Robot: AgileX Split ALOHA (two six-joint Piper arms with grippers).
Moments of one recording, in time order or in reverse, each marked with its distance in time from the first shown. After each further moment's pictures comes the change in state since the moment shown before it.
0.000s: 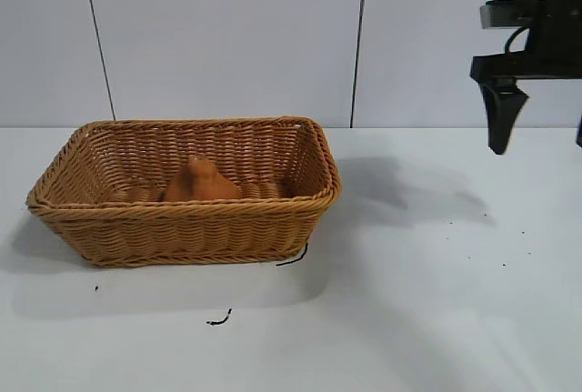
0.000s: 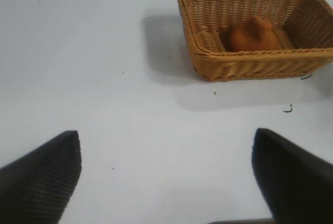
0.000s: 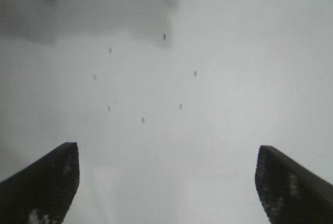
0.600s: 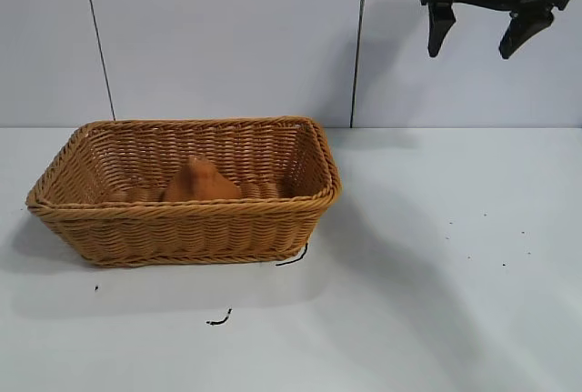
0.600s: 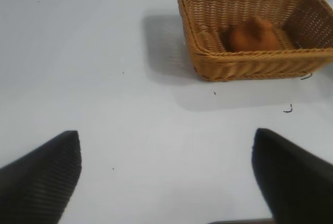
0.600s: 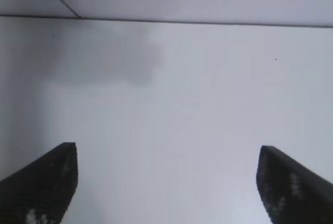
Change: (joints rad) left arm 0.000 0.000 0.000 0.000 0.000 0.000; right arm 0.000 0.787 -1.020 0.000 -0.002 0.035
